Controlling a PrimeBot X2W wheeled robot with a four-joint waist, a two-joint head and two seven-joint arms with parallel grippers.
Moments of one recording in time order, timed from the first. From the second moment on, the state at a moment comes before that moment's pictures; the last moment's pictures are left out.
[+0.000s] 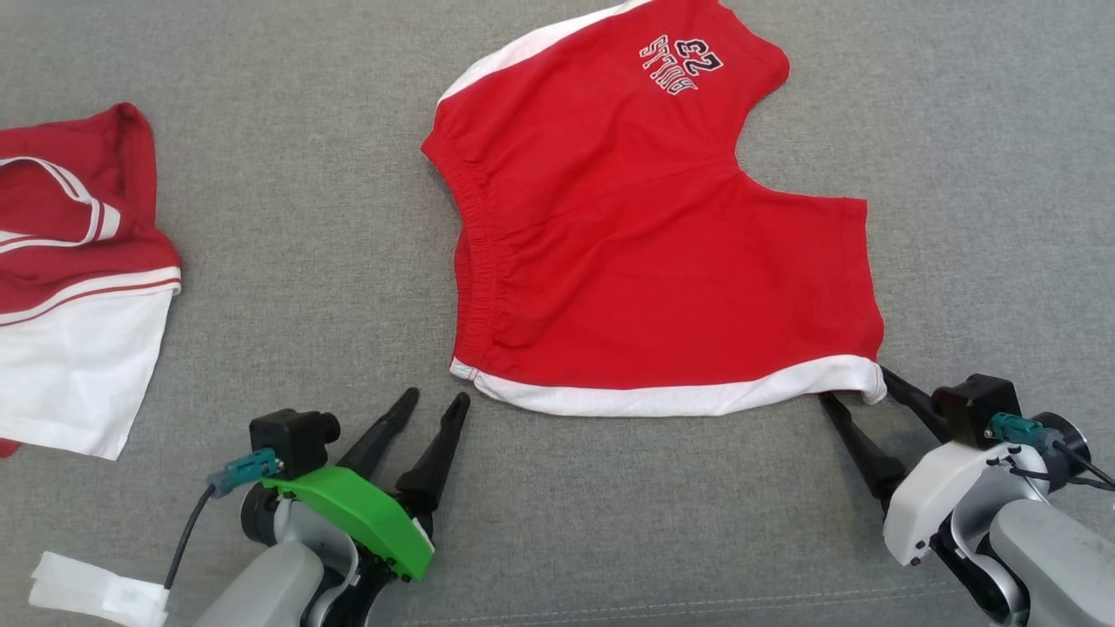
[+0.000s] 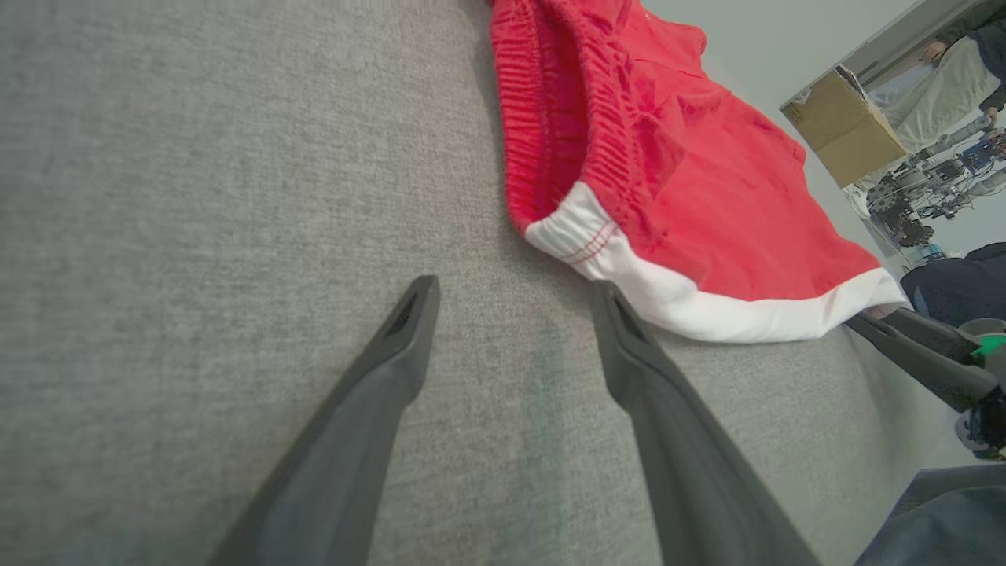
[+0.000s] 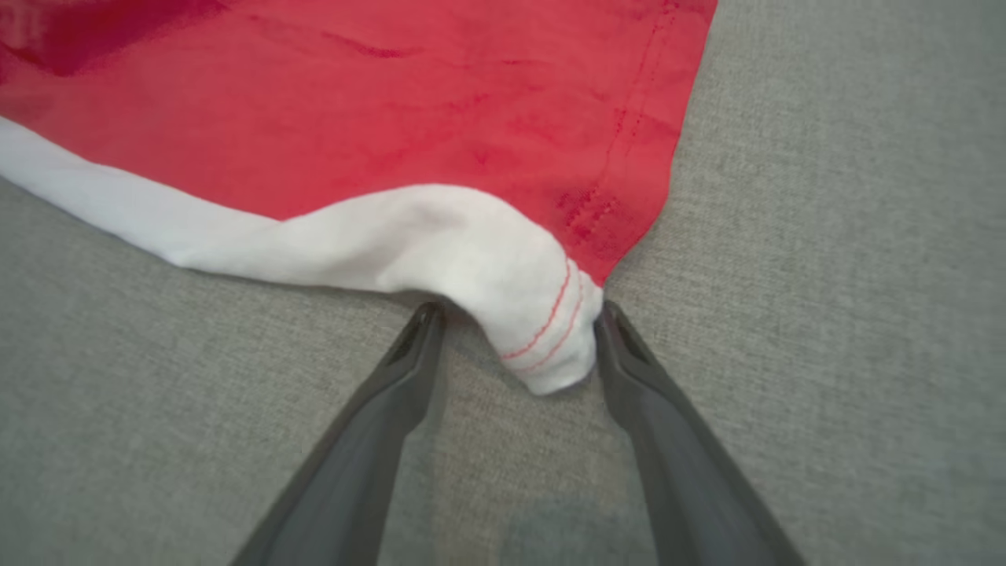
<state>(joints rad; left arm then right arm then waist) -0.32 0.22 -0.71 0.41 -0.95 -0.10 -0.23 -0.24 -0.54 0.76 0.33 0.62 -0.04 -0.22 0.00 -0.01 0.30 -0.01</state>
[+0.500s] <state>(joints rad) -0.30 0.28 -0.60 0.41 -0.89 -0.05 -0.25 -0.15 -0.57 0.67 0.30 0.63 -0.10 -0.24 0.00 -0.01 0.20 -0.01</state>
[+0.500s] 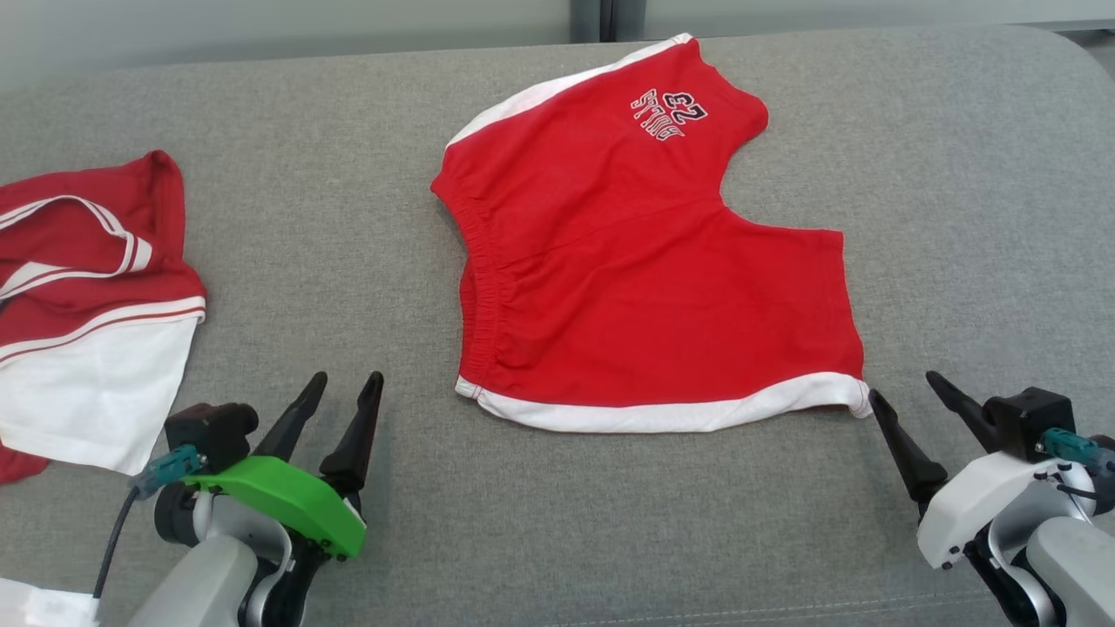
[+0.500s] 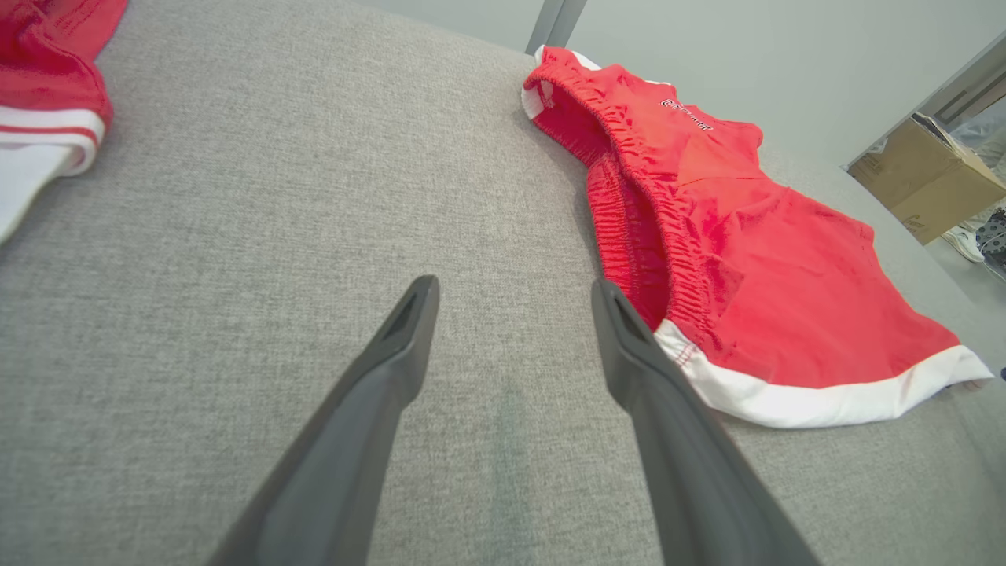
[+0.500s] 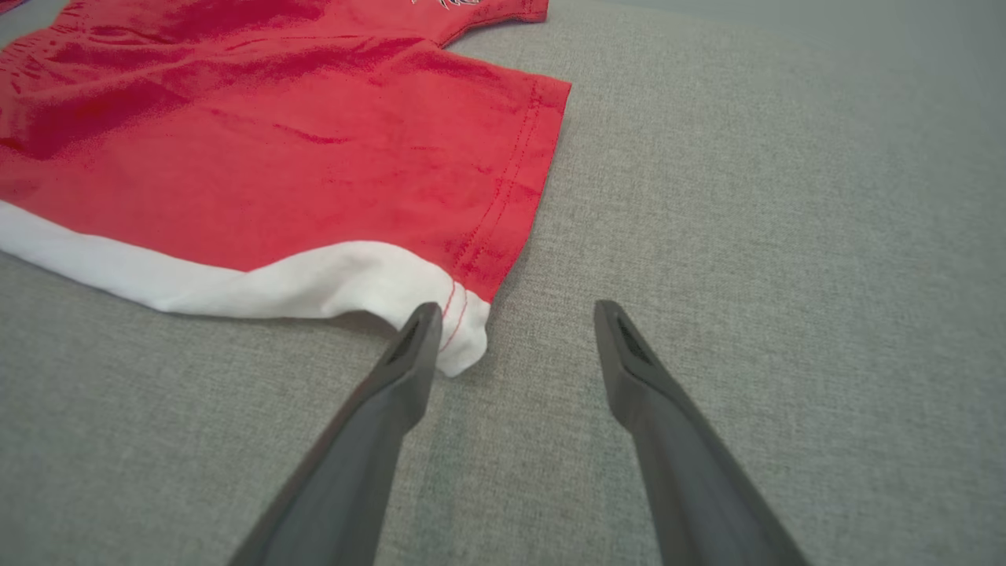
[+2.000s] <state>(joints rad) -0.03 0.20 -0.22 0.21 -0.56 0.05 -0.25 0.10 -0.34 0.27 0.10 0.35 -0.12 -0.25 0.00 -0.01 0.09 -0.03</state>
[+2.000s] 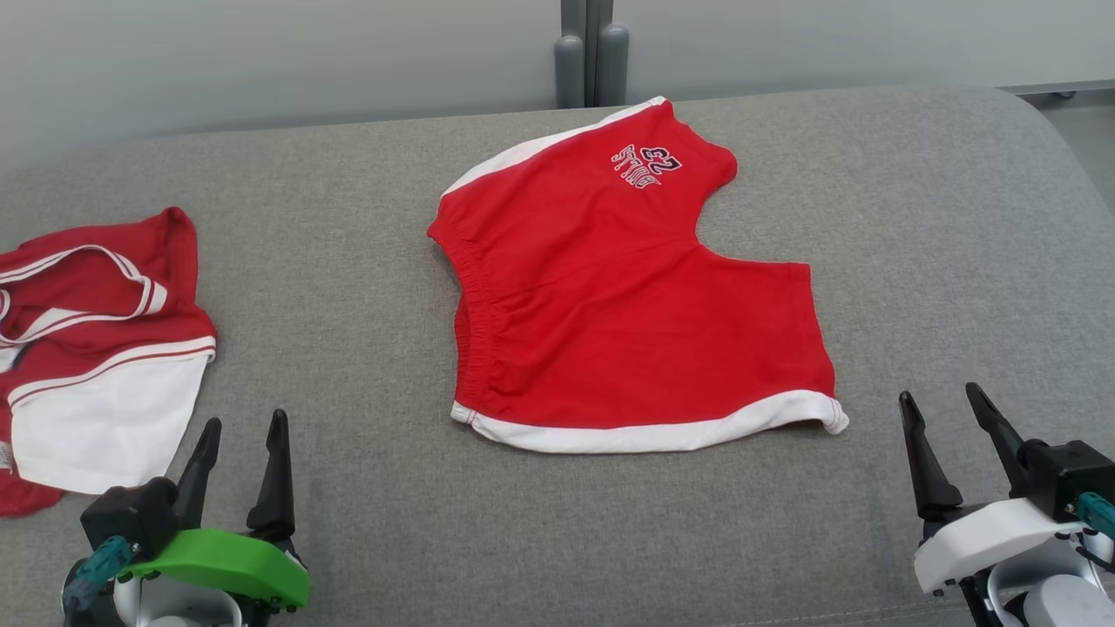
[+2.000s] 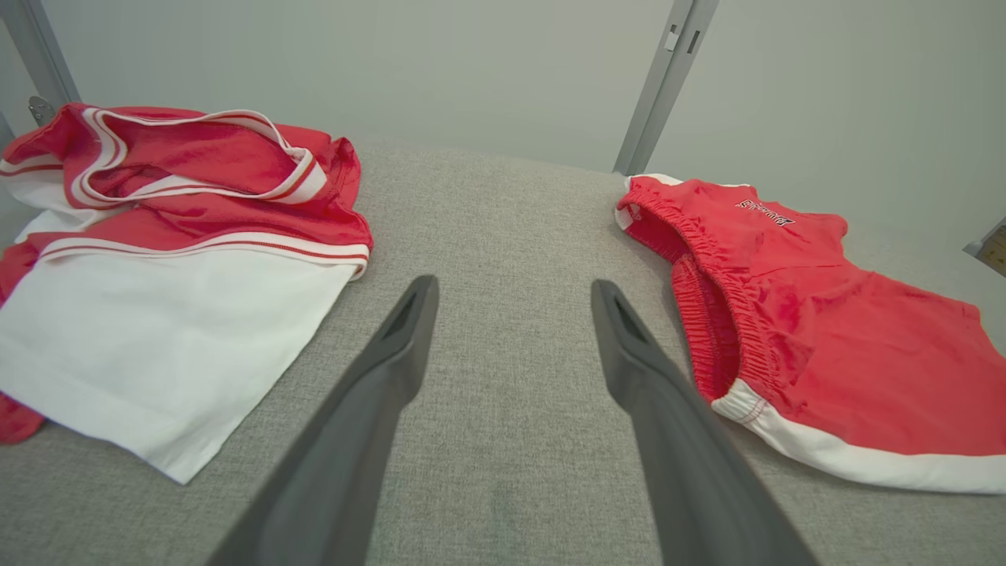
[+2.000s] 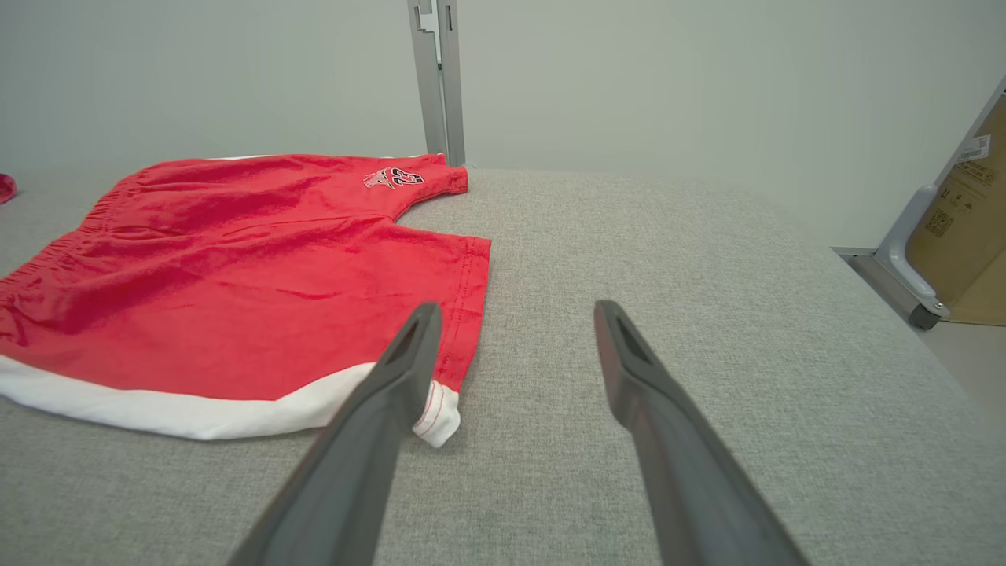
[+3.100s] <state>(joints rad) -0.10 0.11 -0.33 0.22 -0.48 -0.09 -0.25 -0.05 -0.25 0.30 0.38 0.33 0.02 -0.25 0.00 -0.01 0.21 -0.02</state>
